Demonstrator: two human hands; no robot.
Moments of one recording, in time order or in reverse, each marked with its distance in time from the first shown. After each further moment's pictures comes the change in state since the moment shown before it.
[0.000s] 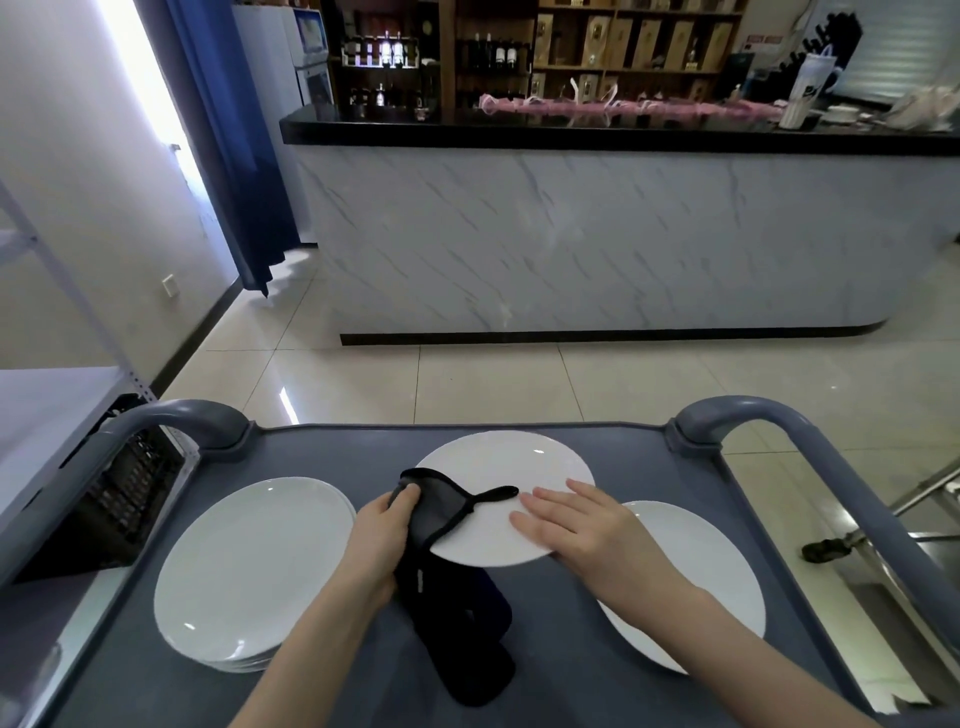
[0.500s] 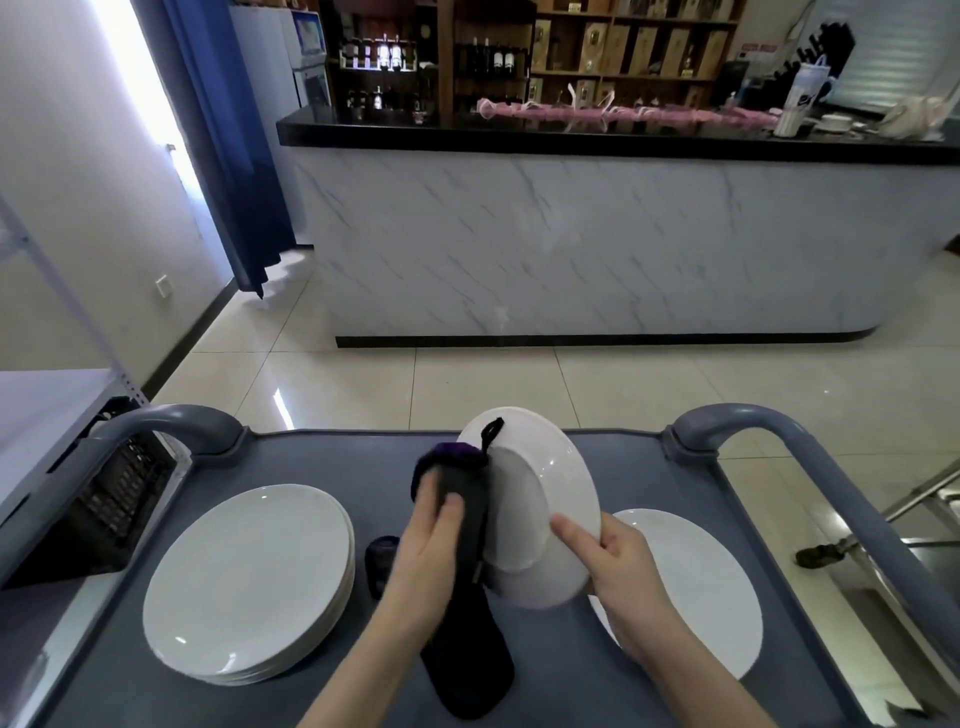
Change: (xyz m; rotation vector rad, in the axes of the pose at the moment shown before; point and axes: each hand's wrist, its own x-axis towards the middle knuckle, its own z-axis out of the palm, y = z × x) left_hand -0.039 -0.005 0.031 0.148 -0.201 0.480; right_hand -0.003 -0.026 -0.001 1.319 0.194 1.226
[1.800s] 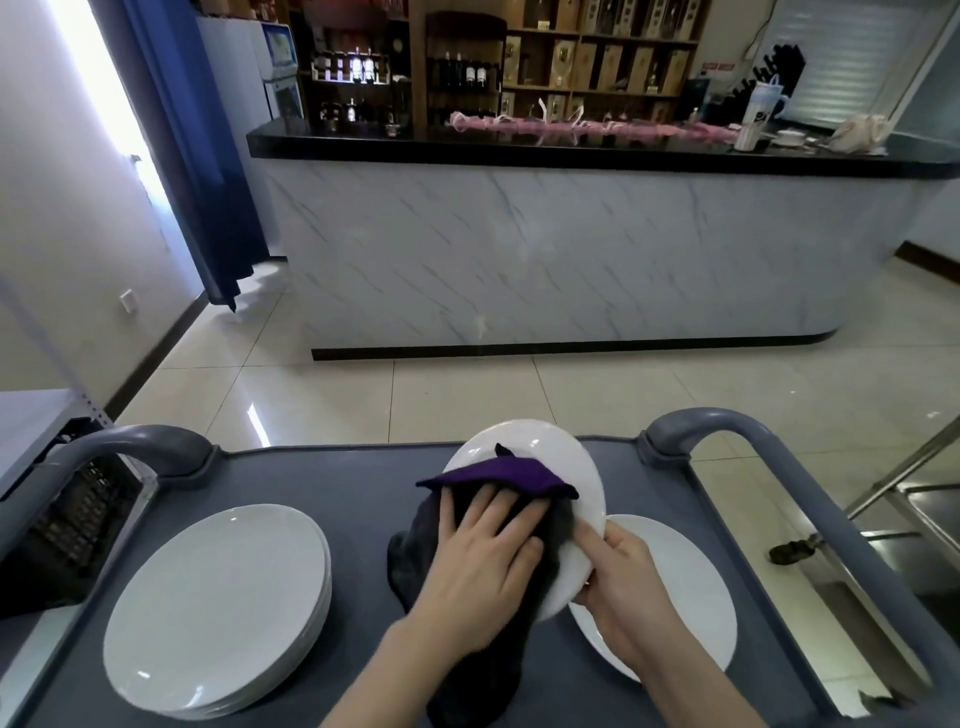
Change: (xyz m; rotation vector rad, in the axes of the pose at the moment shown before) left_hand 0.009 0.004 0.041 0.969 -0.242 0.523; right_hand -0.010 -0.020 -0.007 0.317 0.030 0.101
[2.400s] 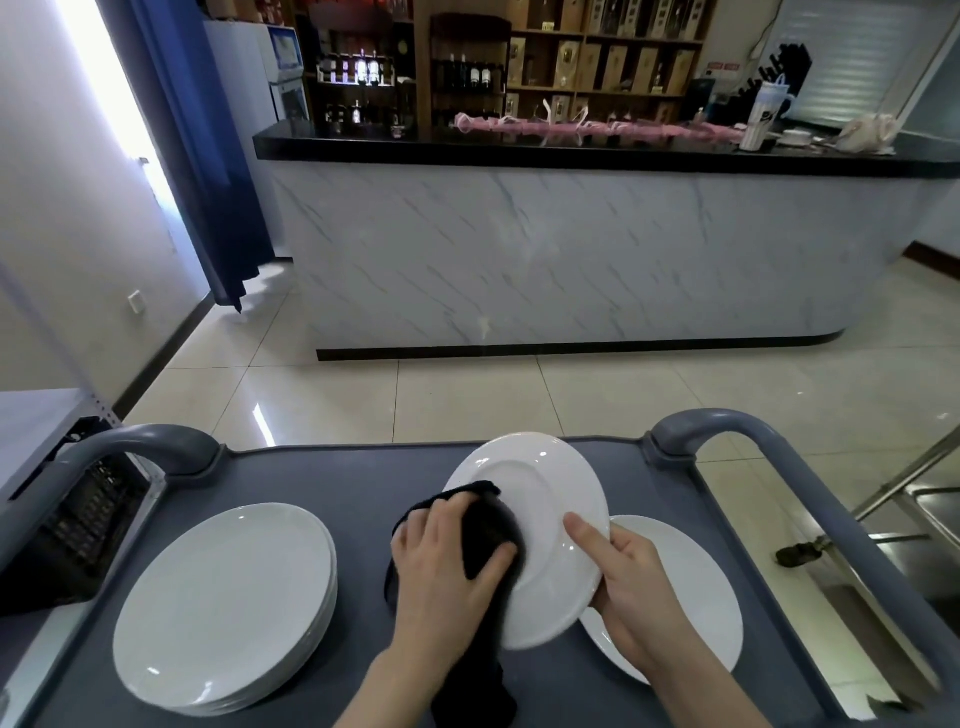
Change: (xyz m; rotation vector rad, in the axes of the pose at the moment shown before) left_hand -0.022 -0.015 0.008 -0.212 0.345 -0.278; right_hand 0.003 0.002 -0.008 -0.072 -0.017 -0.011
